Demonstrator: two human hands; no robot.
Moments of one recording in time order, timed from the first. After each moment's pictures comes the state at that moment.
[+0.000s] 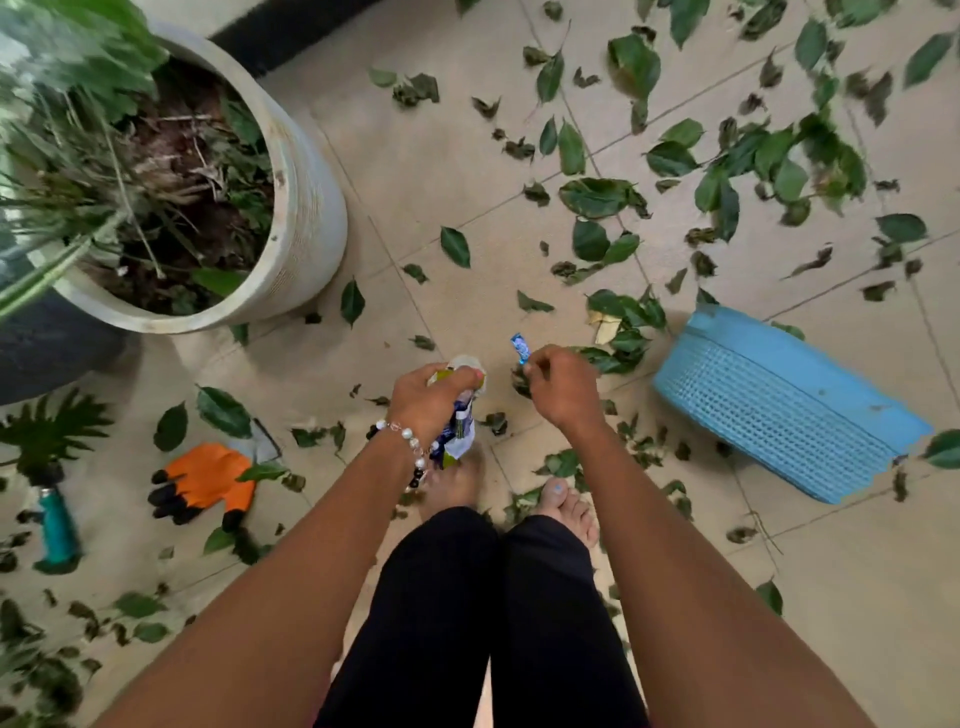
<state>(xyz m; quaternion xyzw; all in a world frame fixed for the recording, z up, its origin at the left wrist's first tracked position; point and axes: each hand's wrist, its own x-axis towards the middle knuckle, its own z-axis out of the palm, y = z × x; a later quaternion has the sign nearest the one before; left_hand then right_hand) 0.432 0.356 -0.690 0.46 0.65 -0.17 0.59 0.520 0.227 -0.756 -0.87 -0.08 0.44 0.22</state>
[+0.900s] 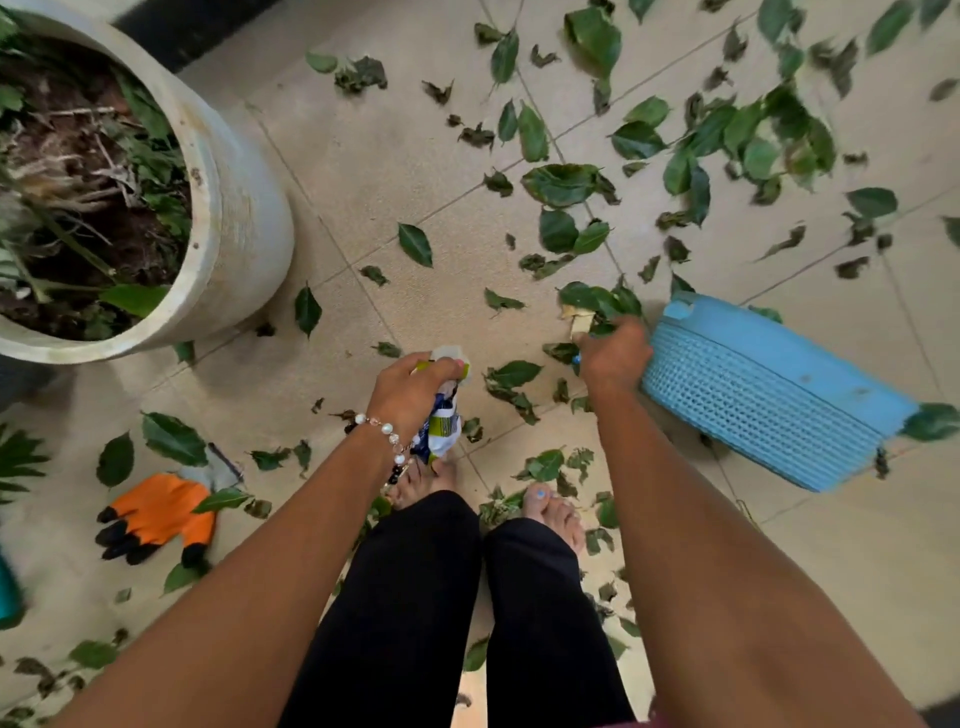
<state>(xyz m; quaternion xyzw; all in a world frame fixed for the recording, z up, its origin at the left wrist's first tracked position) 0.453 0.354 -0.715 0.48 0.61 -0.19 0.60 0.575 0.191 -0.791 -0.90 0.22 0.29 0.23</state>
